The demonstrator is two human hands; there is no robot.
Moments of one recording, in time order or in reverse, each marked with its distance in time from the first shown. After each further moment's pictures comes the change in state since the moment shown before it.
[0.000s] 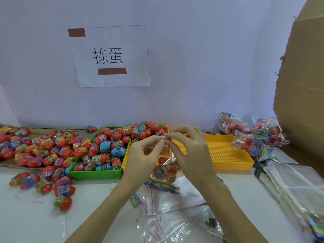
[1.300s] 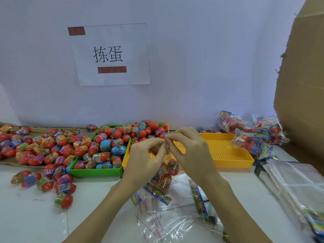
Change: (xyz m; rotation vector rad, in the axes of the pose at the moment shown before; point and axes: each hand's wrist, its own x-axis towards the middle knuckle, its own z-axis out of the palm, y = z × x) left_hand -0.003 0.002 0.000 0.339 -0.018 0.246; right_hand 0.002 0.003 -0.003 0.021 -0.050 -0.118
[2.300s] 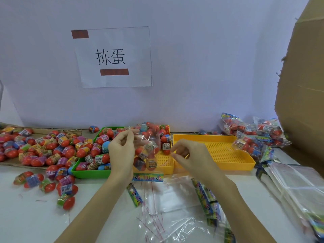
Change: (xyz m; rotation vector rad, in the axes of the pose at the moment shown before) left_hand 0.016 -0.024 -0.019 -0.487 0.475 -0.553; right_hand -0.002 0.012 -0.003 0.157 -0.431 0.431
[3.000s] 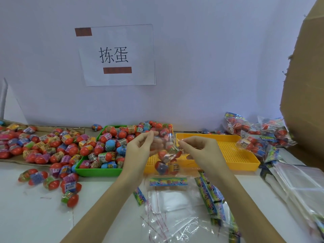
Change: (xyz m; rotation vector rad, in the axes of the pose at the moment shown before) left_hand -0.015 0.000 0.011 -0.017 -0.296 -0.135; right_hand -0.002 0.001 -0.004 0.600 0.137 0.241
